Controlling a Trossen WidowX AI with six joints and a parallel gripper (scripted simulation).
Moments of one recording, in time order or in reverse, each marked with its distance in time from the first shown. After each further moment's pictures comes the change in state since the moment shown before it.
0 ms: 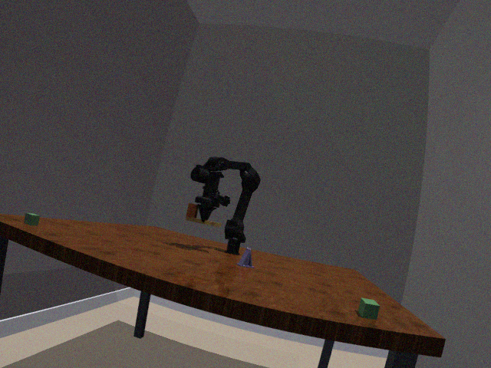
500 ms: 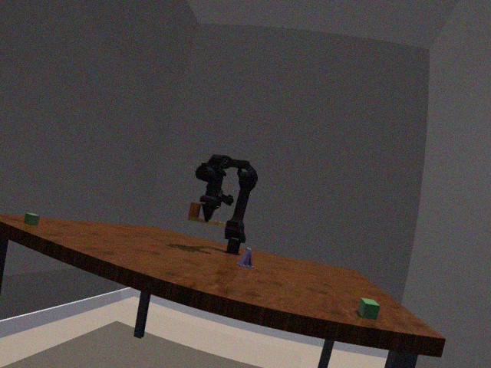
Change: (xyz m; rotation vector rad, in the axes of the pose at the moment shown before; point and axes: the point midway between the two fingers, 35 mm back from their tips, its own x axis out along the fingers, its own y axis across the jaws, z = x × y) arm -0.006 -0.036 0.022 -0.098 -0.002 -0.003
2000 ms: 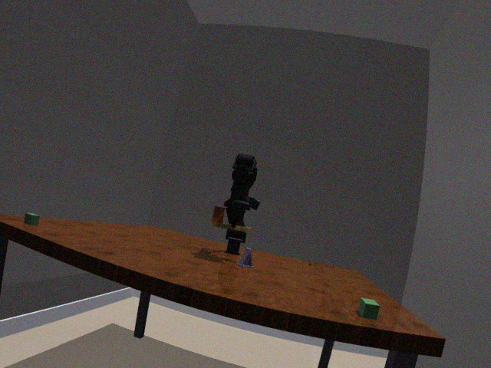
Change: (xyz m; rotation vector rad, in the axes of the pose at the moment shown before) arm -0.004 -0.094 0.111 -0.298 -0.009 -0.008
